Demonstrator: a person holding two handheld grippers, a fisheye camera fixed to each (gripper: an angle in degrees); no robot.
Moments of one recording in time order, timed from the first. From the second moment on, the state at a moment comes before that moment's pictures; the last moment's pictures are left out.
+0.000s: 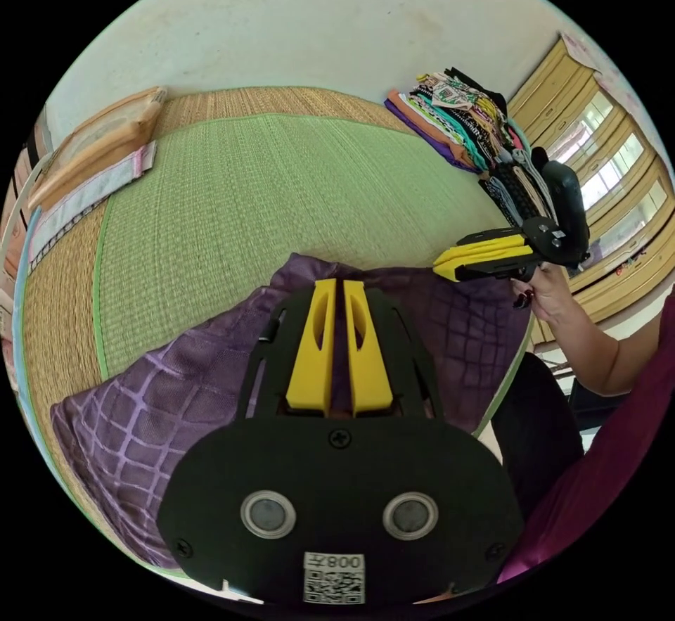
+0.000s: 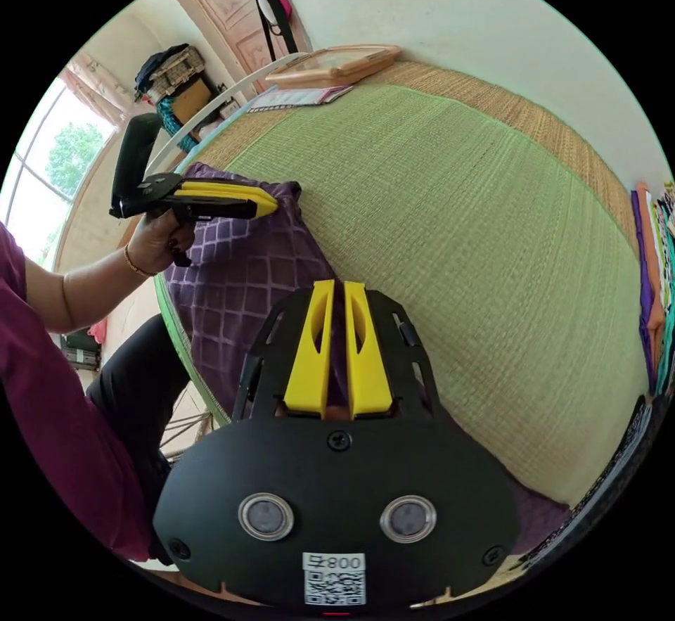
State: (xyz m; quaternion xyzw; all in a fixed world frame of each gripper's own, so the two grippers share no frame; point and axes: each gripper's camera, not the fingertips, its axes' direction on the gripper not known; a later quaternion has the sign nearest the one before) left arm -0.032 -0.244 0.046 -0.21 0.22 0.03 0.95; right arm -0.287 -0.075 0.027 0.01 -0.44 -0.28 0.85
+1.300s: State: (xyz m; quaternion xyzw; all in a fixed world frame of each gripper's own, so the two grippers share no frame) left arm 0.149 -0.233 0.119 -0.28 0.23 0.05 0.93; right arm -0.139 0.086 0.178 0.00 -0.37 -0.12 0.92
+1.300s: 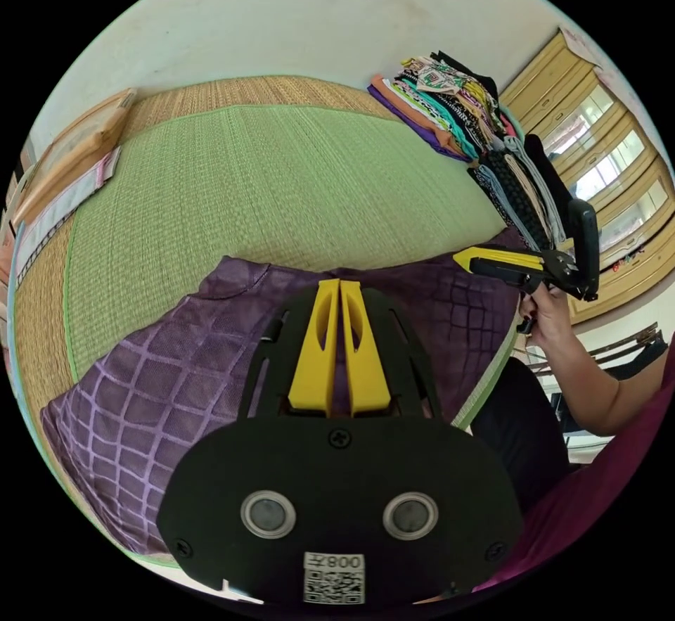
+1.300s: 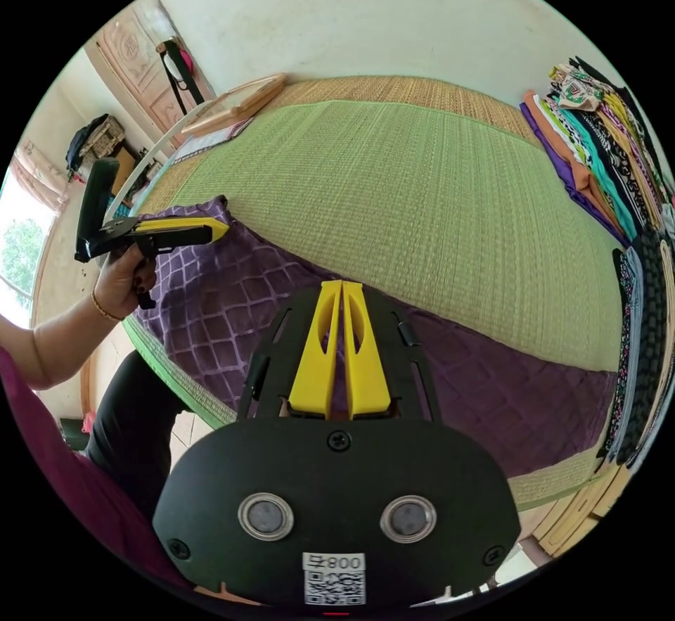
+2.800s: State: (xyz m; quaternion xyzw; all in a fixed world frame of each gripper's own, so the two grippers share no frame) left arm 0.400 -0.214 0.106 -0.34 0.41 0.19 0.83; right arm 0.234 0.301 0.401 -0.01 -0.33 0.28 0.90
